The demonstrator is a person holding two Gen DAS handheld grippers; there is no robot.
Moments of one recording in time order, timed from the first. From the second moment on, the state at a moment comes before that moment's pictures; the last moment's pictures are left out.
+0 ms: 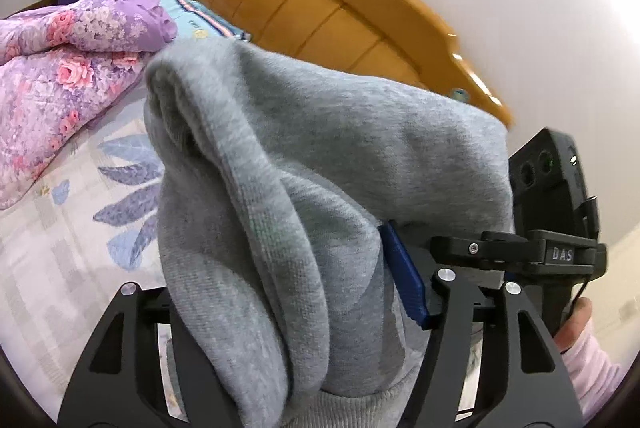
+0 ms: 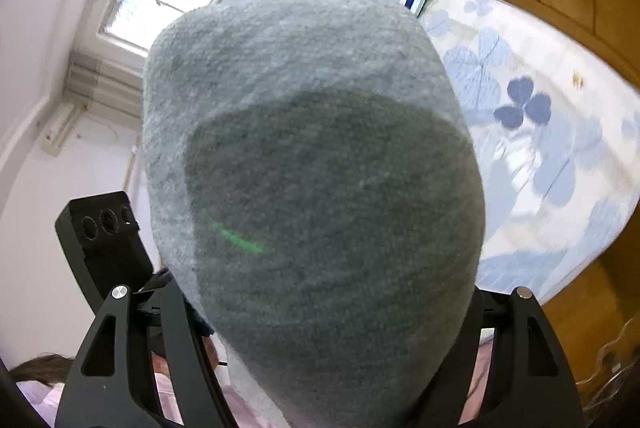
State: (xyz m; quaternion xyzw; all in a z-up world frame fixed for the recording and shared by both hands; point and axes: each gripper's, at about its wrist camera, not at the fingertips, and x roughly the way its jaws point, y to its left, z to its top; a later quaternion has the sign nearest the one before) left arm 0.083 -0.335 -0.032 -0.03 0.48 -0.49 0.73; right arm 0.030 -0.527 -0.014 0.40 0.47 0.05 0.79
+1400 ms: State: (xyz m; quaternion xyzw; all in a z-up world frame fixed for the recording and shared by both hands) left arm 0.305 -0.595 -0.475 0.07 0.66 -0.21 0.72; right arm 0.246 -0.799 -0.389 0.25 0.65 -0.06 0.71
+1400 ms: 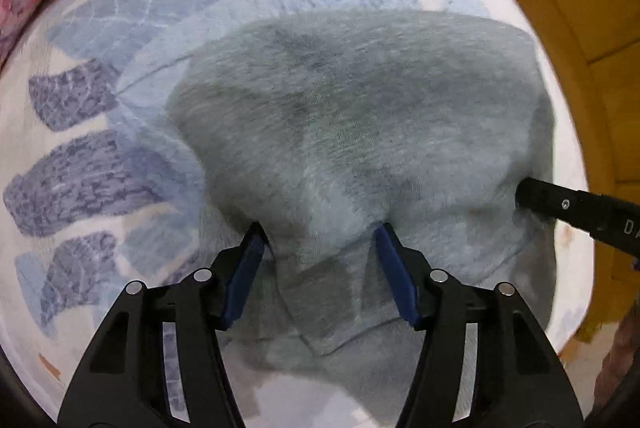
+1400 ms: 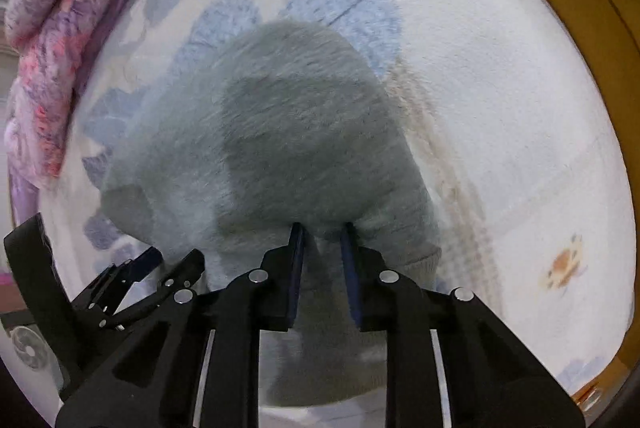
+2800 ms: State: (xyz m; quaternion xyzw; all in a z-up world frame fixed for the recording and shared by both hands) left arm -0.007 -0.082 -0.013 0.12 0.39 -0.34 0.85; right arm -0.053 -0.254 0.014 0.19 0.38 -0.26 0.87
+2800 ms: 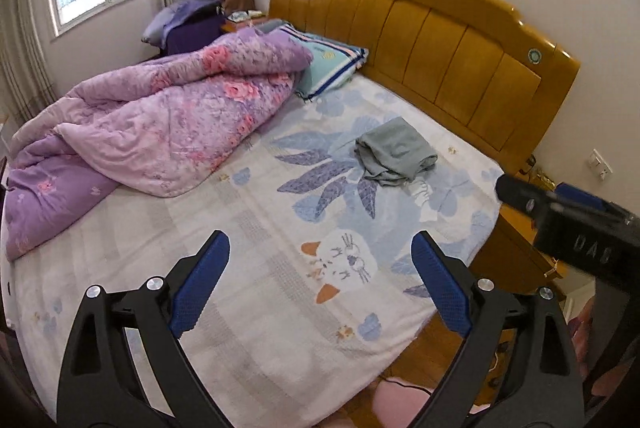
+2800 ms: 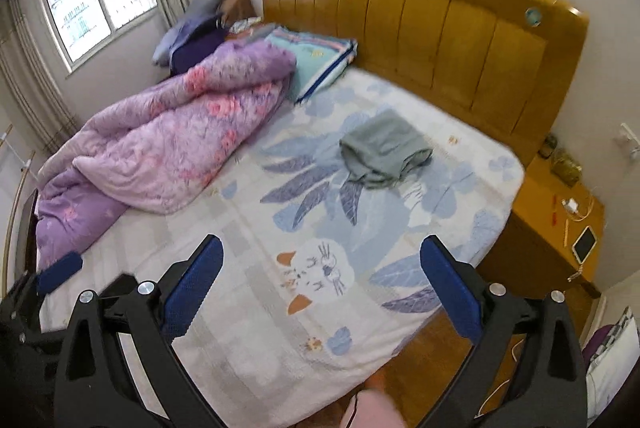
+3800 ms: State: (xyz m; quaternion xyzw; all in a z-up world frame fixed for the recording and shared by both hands) left arm -0.030 -0.040 -0.004 0.08 0.37 -0.33 0.86; right arm -0.071 -0.209 0.003 0.17 0.37 -0.28 0.87
